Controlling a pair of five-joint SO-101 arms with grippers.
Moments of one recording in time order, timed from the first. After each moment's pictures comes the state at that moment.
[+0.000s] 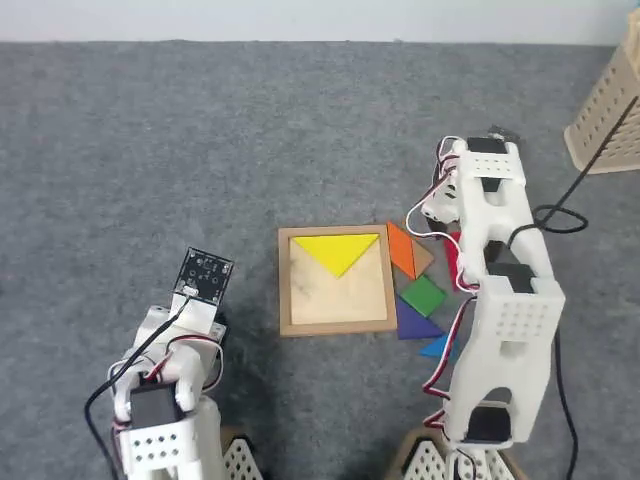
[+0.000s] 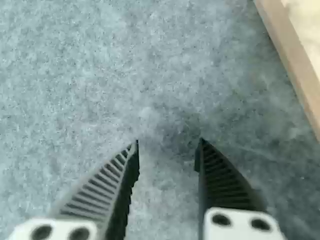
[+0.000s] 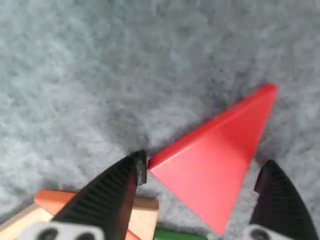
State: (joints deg) left arm -15.6 -102.5 97.1 72.6 -22.3; right arm -1.1 36.6 -13.8 76.7 -31.9
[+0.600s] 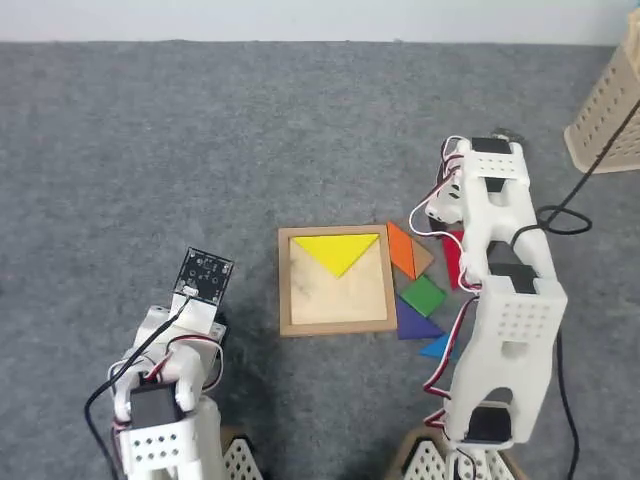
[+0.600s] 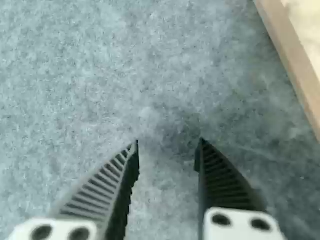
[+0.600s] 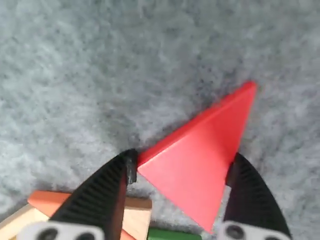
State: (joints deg) left arm -15.6 -102.5 97.1 72.6 -22.3; right arm -0.3 36.6 -13.8 78.2 -30.9
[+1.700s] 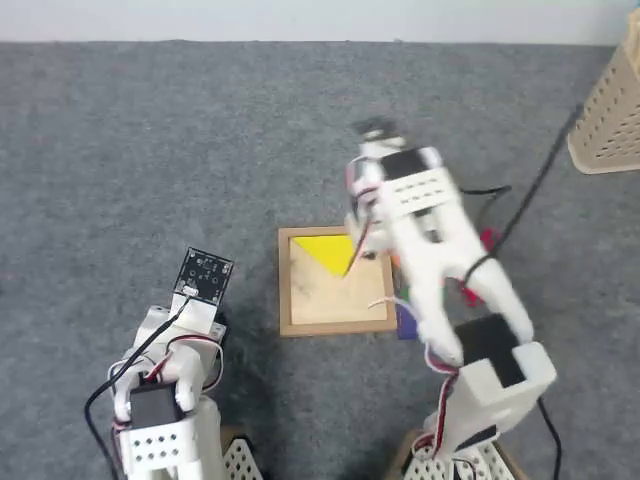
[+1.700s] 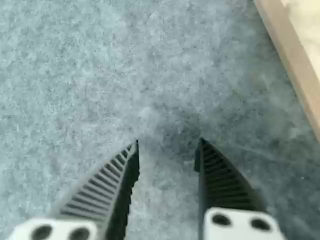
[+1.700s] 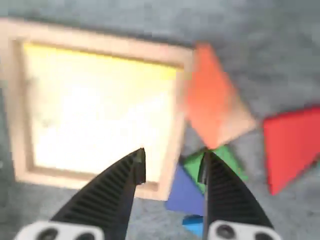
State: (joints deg) left arm -15.6 -102.5 97.1 72.6 -22.3; right arm -24.8 9.8 4.0 81.8 -6.6
